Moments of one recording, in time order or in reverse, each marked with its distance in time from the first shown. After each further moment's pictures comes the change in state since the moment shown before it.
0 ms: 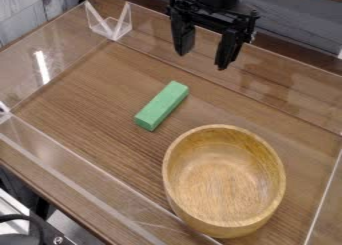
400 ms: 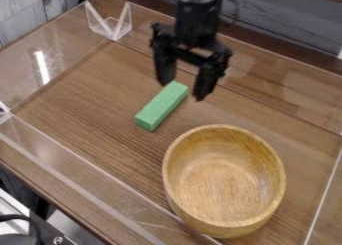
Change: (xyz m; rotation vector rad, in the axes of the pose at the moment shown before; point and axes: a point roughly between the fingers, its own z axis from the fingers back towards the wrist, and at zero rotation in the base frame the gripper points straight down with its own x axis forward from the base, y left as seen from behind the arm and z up) arm -0.017 0.025 -0.045 -0.010 0.056 -0.002
